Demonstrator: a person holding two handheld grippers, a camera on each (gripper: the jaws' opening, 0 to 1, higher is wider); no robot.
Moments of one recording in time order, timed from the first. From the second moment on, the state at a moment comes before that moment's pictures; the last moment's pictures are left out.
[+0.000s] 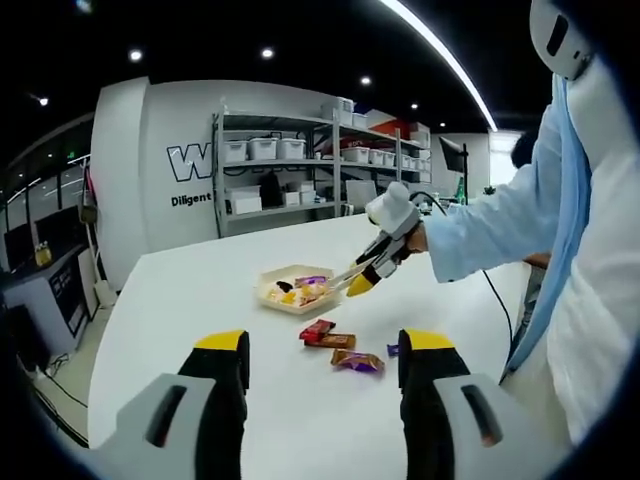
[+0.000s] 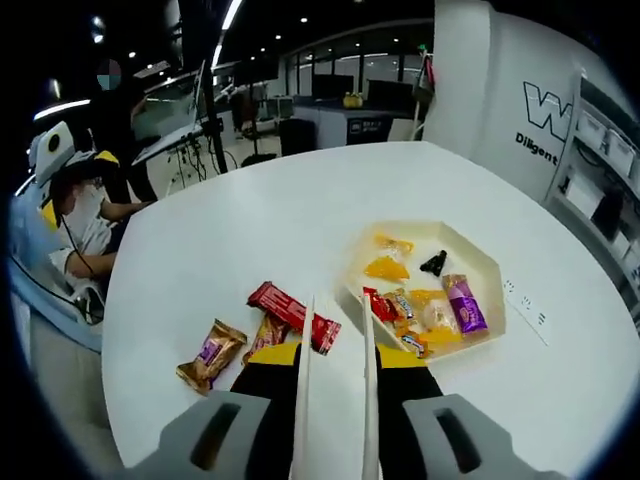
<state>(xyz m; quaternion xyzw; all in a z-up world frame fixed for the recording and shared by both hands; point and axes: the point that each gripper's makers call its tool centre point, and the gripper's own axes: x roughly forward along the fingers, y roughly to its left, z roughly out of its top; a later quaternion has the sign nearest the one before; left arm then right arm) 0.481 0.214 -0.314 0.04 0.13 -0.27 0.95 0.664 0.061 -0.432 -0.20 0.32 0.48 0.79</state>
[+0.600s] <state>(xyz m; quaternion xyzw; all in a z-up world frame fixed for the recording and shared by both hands) 0.472 0.224 -0.314 0.04 0.13 -0.27 0.95 0.618 0.082 -0.472 -0.19 0.36 0.50 0.77</state>
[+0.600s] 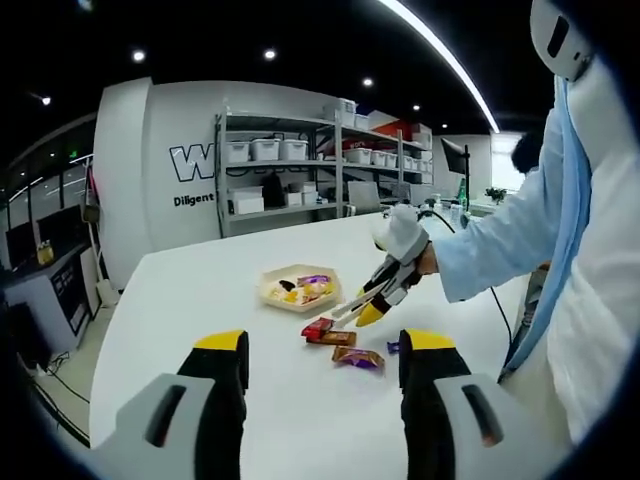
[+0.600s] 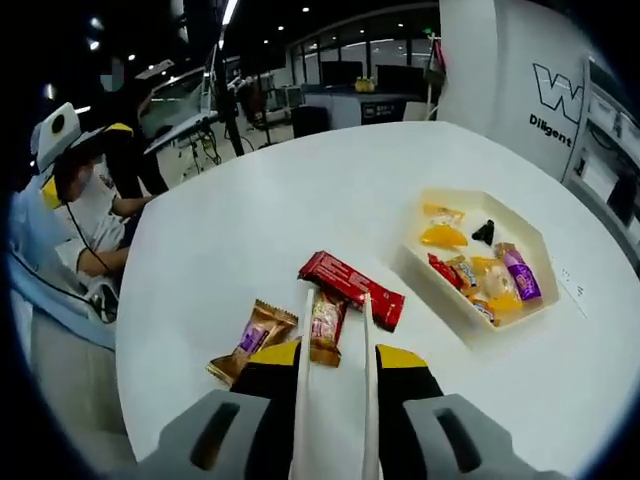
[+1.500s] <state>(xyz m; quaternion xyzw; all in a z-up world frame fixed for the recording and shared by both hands) 0.463 0.234 -0.314 0.04 0.13 -0.26 0.96 0.609 0.085 -0.495 -0.21 0.39 0.47 0.76</state>
